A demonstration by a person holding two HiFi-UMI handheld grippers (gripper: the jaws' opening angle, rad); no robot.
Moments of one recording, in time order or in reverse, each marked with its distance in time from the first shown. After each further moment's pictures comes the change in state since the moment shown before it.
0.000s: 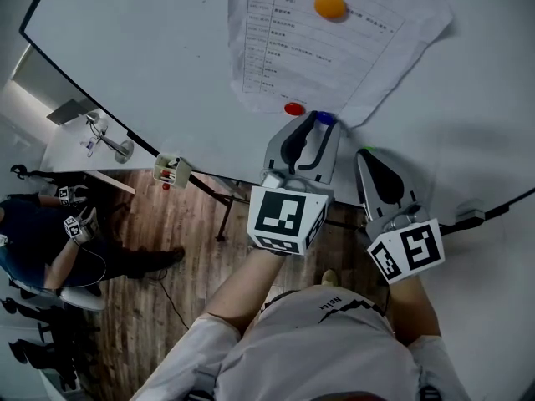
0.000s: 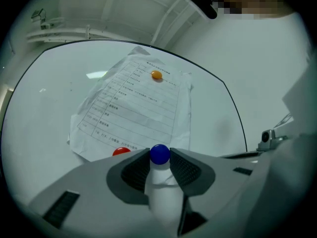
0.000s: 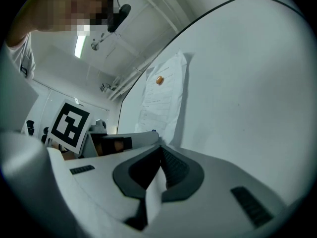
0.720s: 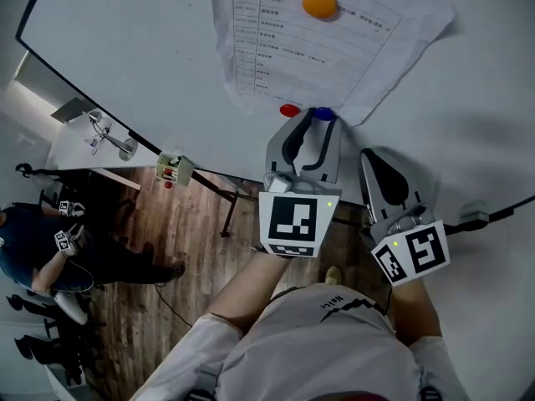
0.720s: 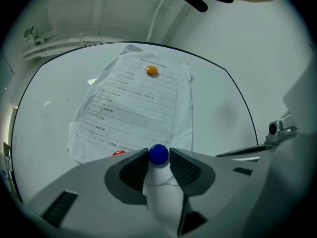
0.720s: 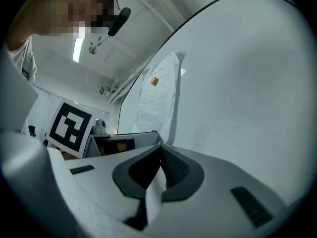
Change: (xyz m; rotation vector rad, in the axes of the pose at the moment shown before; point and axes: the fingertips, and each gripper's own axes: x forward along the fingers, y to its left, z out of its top) left arm 0.011 0.000 0.004 0.104 0.026 0.101; right arm 0.000 -0.013 -0.001 0.041 -0.008 0.014
